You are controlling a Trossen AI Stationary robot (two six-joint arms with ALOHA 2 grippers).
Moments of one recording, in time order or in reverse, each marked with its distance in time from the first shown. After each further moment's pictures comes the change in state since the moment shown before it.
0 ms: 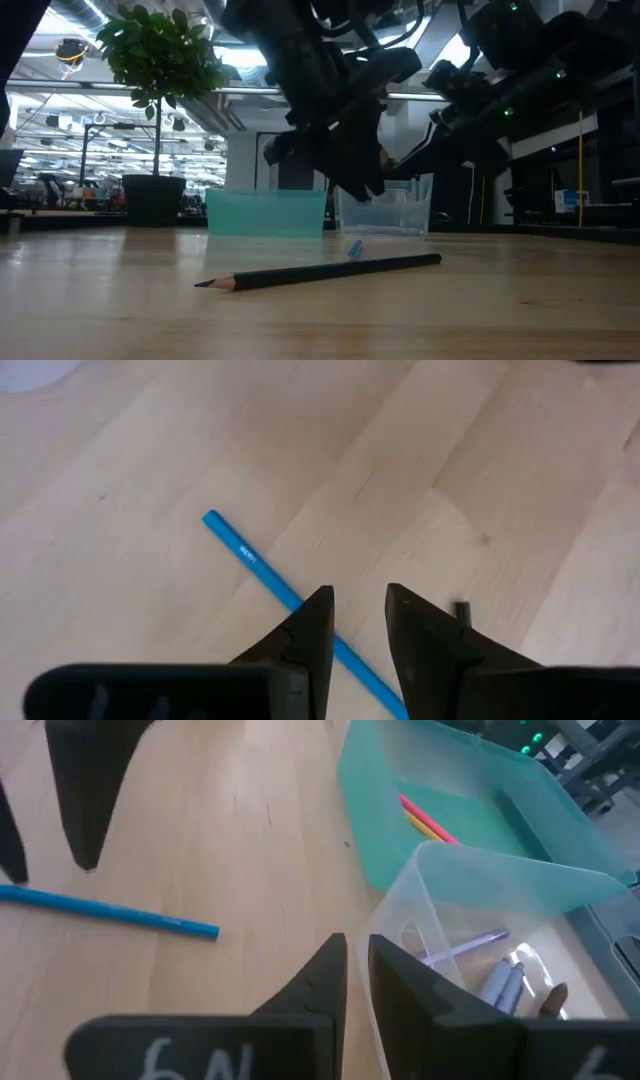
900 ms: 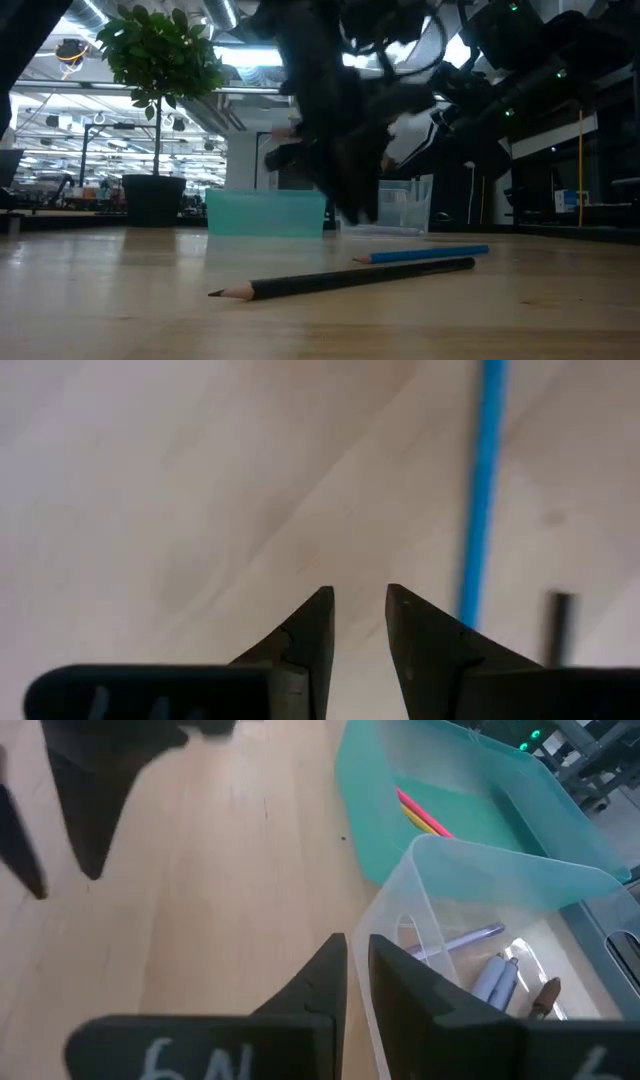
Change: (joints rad) left arm 0.019 0.132 0.189 -0.235 0.061 -0.053; right arm -0.002 -0.006 0.000 -0.018 0.008 -0.005
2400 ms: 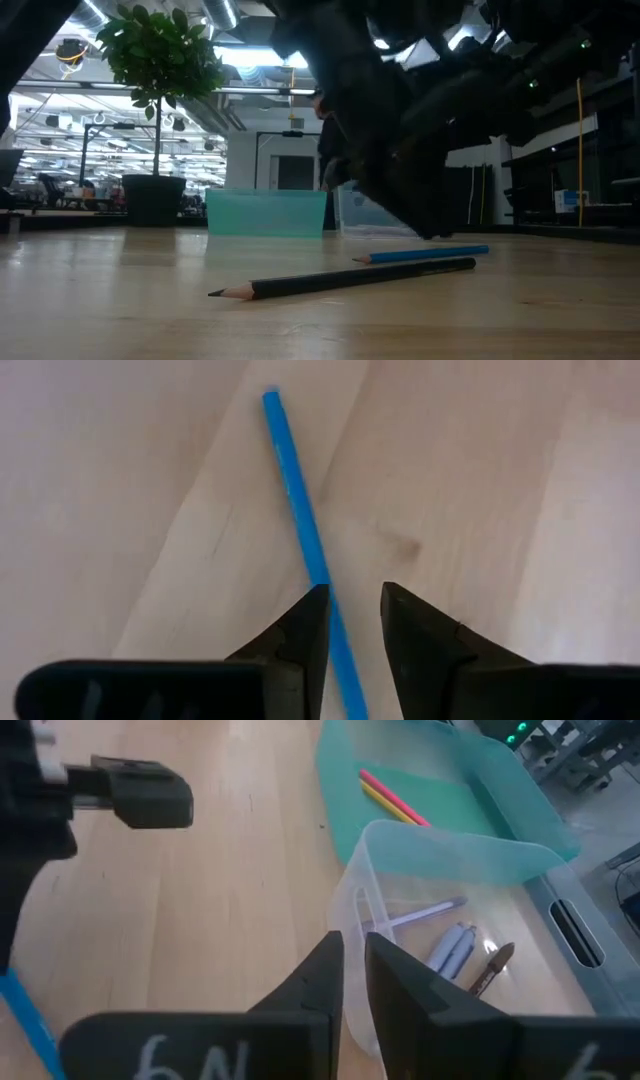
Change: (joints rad) left arm -0.055 0.107 0.065 0.227 -0.022 0.324; right arm 0.000 -0.246 0.001 -0.280 0.000 0.054
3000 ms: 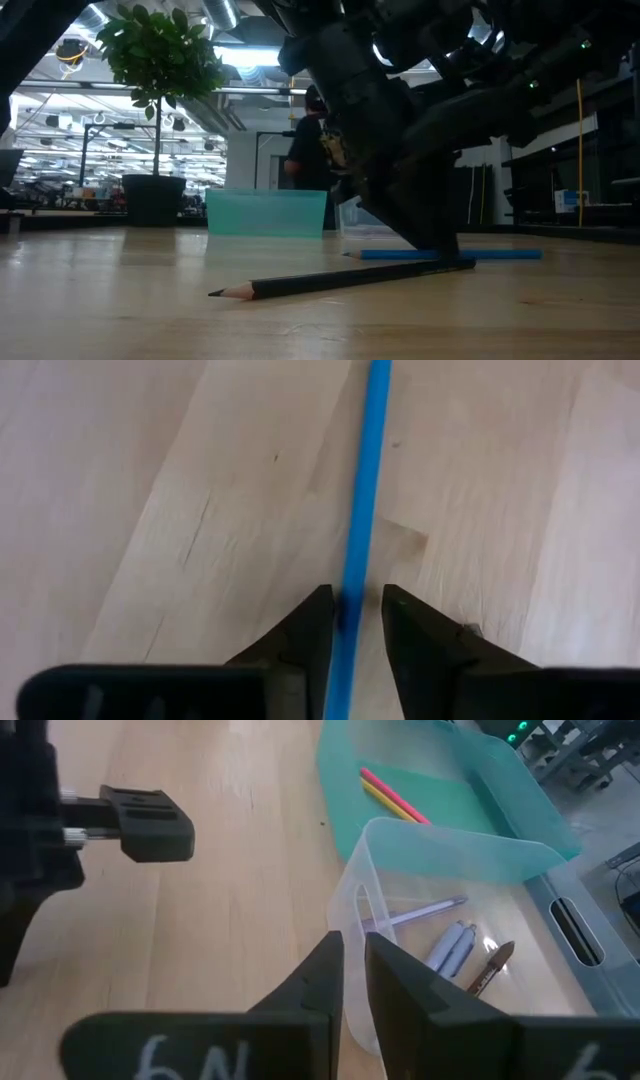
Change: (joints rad) left arm 0.010 0.070 0.007 -0.023 0.096 0.008; right arm 0.000 0.000 0.000 -0.005 0.000 -0.002
